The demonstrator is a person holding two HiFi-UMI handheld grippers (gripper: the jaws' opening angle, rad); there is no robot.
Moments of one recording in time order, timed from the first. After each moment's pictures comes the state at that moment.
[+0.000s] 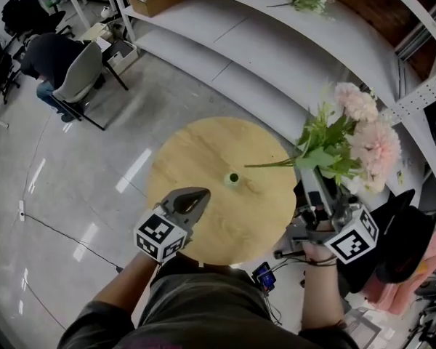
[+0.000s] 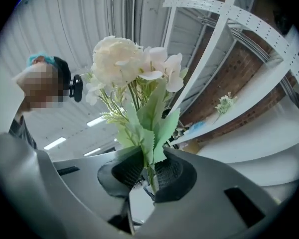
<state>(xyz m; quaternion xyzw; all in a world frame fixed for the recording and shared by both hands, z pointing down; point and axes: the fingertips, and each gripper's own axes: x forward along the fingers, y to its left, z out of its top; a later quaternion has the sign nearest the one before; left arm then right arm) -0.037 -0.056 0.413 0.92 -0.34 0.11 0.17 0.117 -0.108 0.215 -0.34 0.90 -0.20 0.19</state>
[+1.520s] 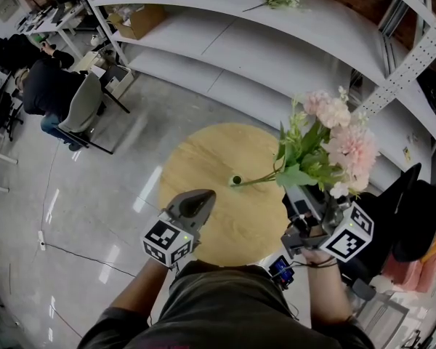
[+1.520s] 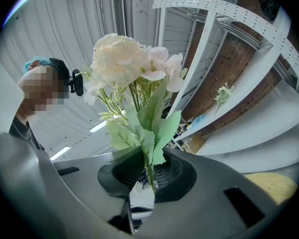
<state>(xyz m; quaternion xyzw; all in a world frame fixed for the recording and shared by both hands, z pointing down) -0.020 -0.052 0.368 0.93 -0.32 0.12 0.14 0.116 -0.070 0.210 -0.32 0.89 -0.24 0.22</state>
